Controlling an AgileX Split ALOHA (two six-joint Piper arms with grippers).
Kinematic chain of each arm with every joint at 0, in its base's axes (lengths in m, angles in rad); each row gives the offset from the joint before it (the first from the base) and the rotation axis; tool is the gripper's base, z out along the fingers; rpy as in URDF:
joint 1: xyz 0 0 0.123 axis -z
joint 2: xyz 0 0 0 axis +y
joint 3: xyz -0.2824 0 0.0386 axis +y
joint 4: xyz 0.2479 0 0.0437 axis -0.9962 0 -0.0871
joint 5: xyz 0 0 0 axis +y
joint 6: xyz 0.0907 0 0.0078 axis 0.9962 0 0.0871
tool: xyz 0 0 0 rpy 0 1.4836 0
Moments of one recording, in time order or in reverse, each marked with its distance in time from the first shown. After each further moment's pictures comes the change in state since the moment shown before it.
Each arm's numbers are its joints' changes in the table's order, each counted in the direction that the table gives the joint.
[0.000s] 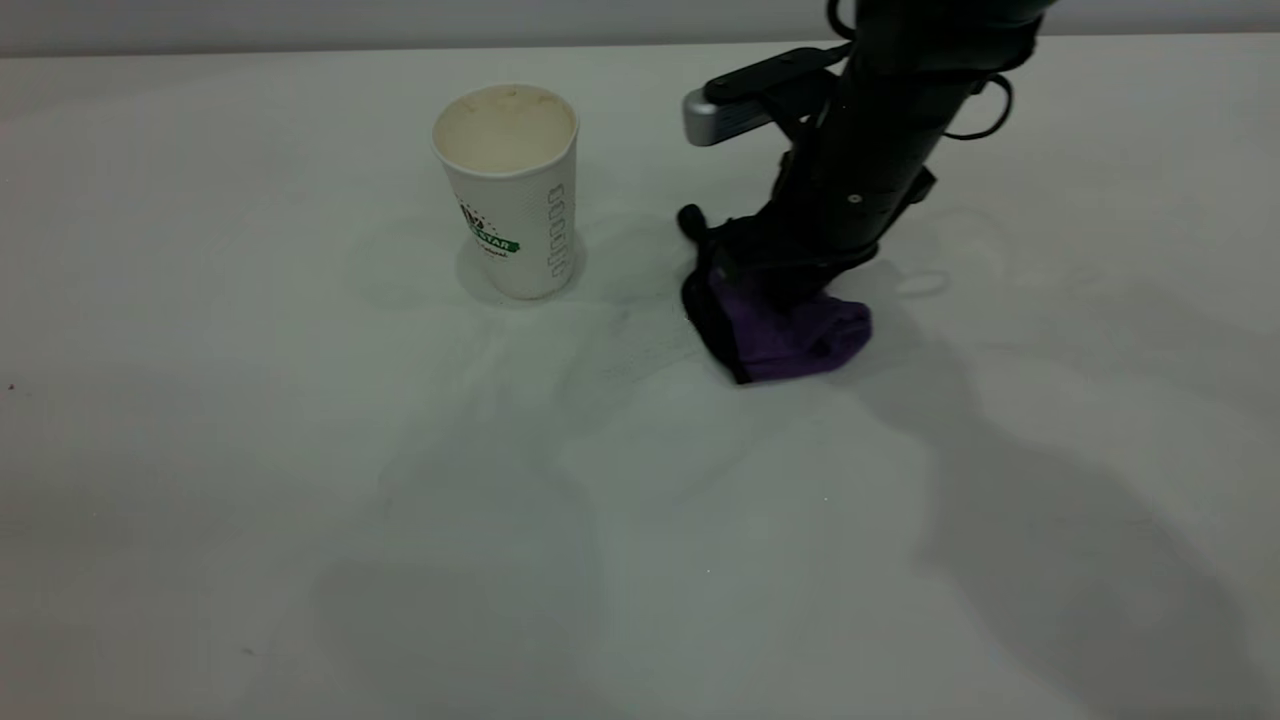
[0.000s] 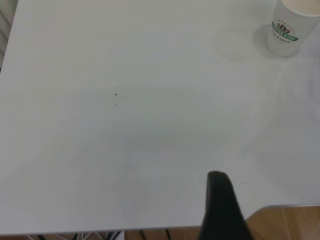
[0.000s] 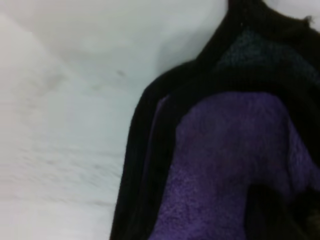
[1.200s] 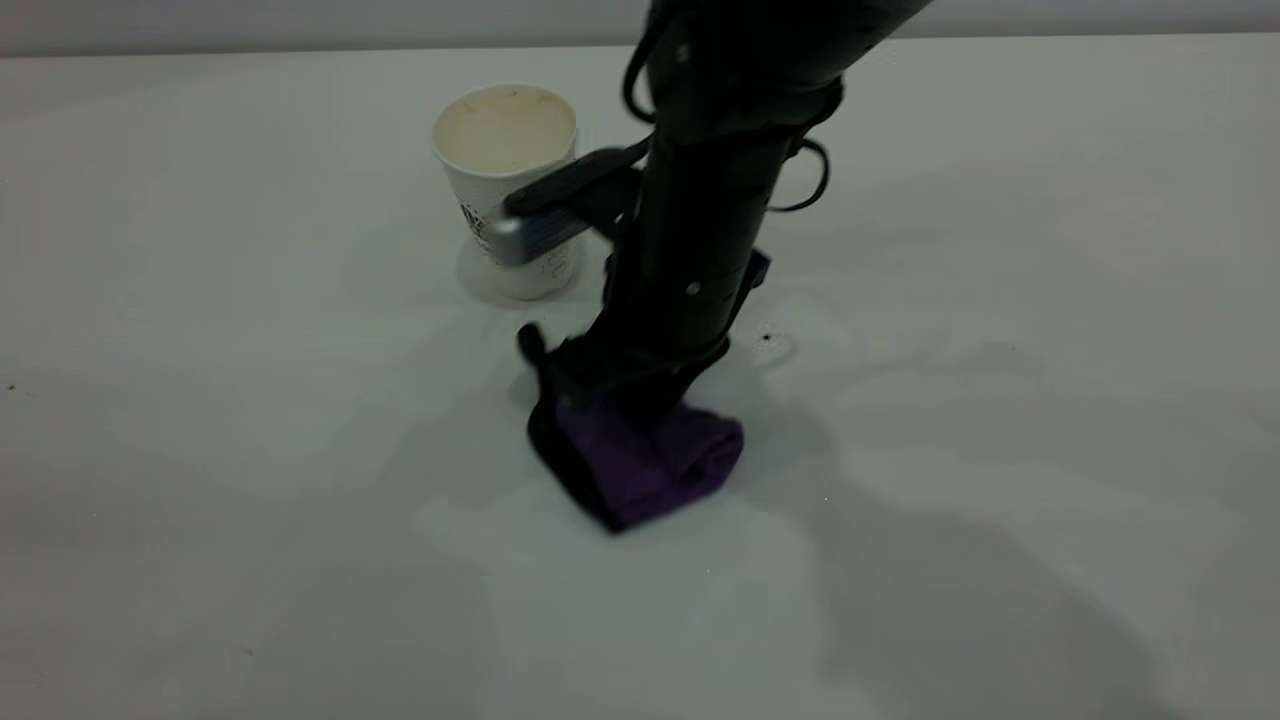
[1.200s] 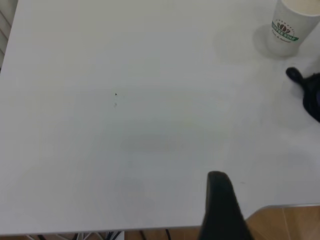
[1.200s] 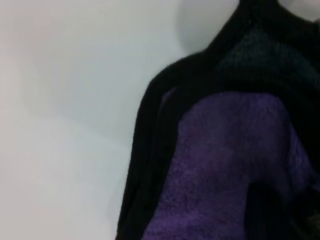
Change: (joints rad) left arm 0.000 0.000 0.000 0.000 0.000 0.000; right arm -0.245 0.004 -0.033 -0.055 0.194 -0.043
